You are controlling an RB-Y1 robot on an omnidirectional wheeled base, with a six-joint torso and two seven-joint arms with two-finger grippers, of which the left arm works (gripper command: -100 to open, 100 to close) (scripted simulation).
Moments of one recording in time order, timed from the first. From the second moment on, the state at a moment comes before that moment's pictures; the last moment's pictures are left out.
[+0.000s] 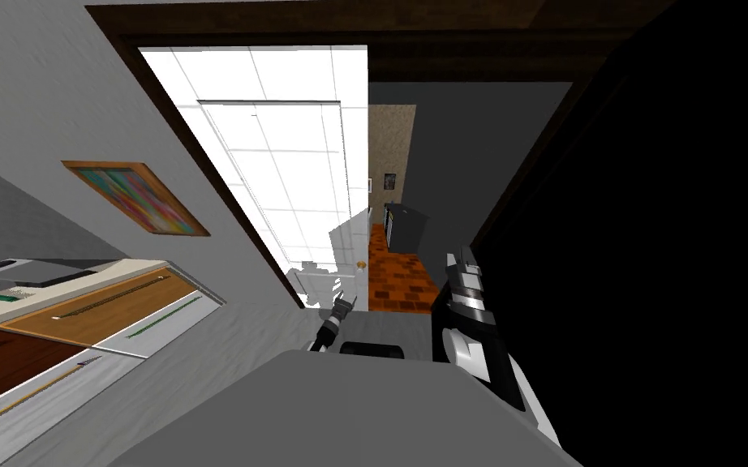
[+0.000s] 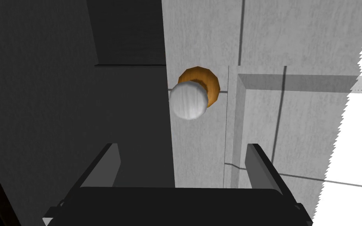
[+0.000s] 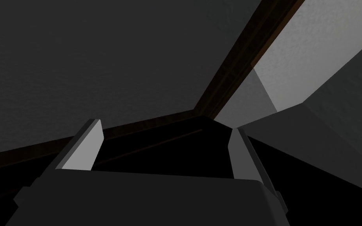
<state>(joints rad) 0.13 0.14 -0.24 -0.93 -0.07 -0.71 -1.45</state>
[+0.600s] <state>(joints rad) 0.12 0.12 -0.23 -0.95 -0.06 -0.73 -1.44</state>
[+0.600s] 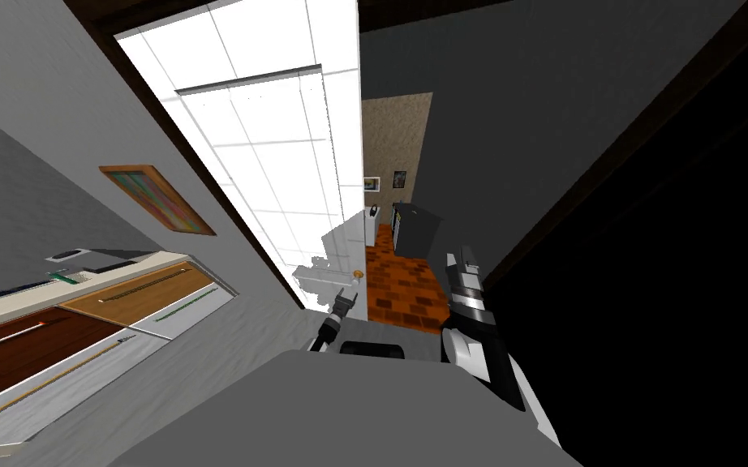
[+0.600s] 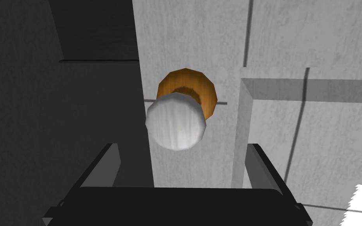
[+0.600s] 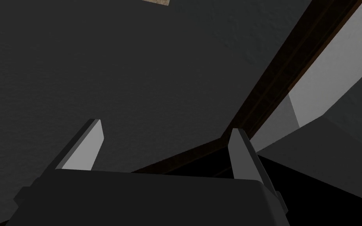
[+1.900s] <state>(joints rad) 0.11 0.11 -0.23 -0.95 -0.05 -0.74 -1.44</state>
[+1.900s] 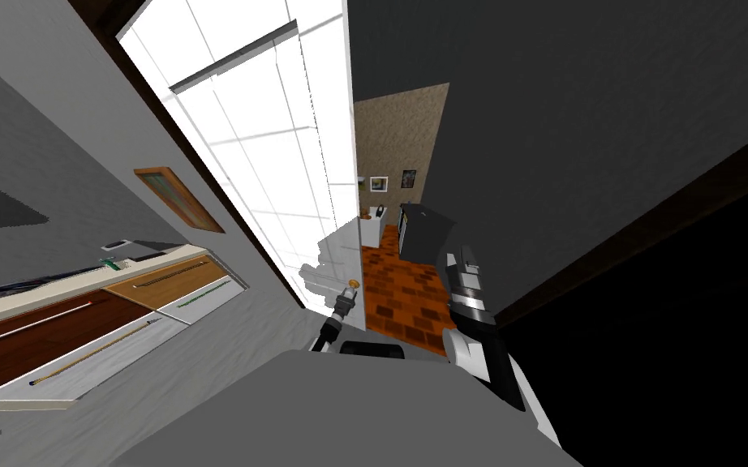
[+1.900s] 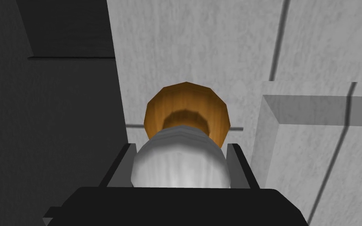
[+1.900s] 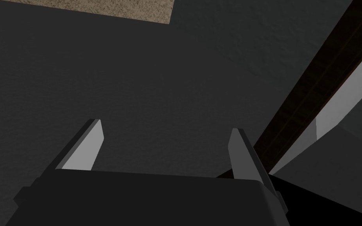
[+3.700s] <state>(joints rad) 0.08 0.13 -0.22 -0.88 0.03 -0.75 -1.00</state>
